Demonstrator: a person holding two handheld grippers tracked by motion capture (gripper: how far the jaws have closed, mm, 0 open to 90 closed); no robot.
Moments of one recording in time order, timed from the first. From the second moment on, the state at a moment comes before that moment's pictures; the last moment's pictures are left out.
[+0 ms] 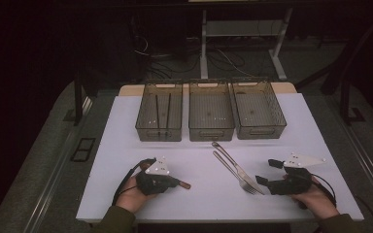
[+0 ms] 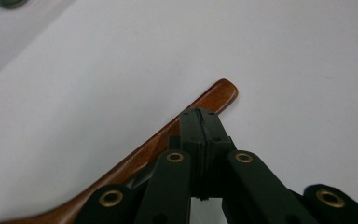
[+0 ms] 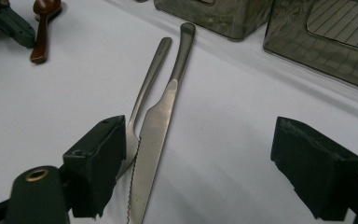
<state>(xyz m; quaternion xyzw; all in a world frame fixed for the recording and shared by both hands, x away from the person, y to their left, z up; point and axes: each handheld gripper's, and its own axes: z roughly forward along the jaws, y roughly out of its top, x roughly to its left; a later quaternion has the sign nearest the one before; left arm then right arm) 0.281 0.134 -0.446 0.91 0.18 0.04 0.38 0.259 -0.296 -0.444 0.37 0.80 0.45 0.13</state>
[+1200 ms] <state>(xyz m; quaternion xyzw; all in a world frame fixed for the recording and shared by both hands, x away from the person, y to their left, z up) 0.331 0.127 -0.402 0.86 0.23 0.05 0.45 0.257 -0.299 -0.442 0.37 0.80 0.46 0.14</state>
